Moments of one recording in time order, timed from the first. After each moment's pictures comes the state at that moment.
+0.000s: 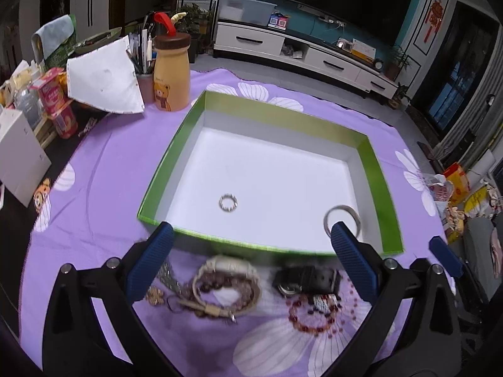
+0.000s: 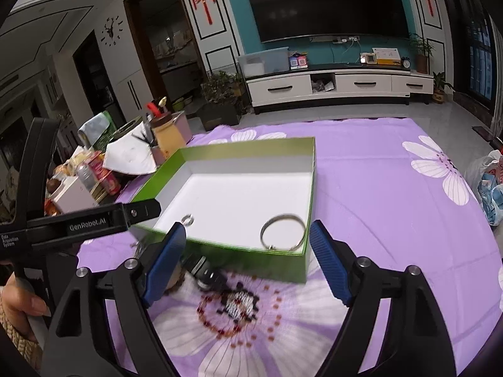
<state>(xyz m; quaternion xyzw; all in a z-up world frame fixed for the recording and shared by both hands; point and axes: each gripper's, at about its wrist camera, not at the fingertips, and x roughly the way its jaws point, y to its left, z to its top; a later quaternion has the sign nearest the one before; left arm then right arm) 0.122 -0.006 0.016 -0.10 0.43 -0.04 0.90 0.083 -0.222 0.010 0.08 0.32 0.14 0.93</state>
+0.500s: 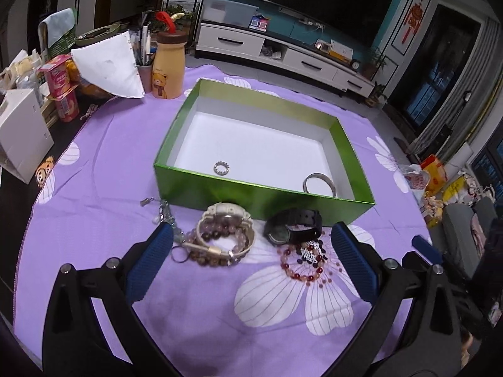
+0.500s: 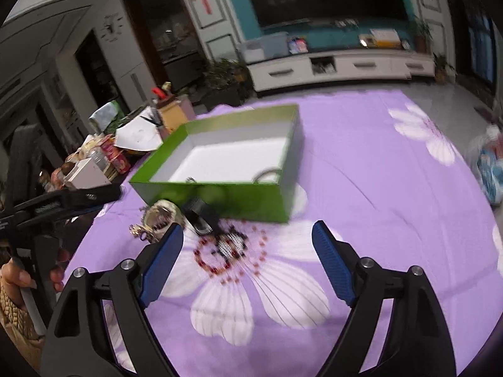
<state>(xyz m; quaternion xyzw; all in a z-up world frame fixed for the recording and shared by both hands) 0.055 0.016 0.019 -0.11 0.42 -0.09 0.90 0.030 -0.267 -0.008 0.11 0.36 0.15 0.91</state>
